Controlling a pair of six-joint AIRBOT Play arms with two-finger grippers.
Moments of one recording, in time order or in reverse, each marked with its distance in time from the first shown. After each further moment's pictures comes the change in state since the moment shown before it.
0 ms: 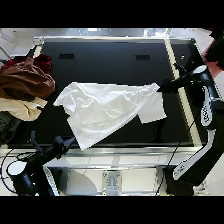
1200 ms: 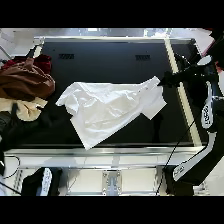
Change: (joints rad) left arm -0.353 -0.692 0.714 -0.023 0.304 0.311; right arm 0.044 0.046 0.059 0.002 0.067 0.041
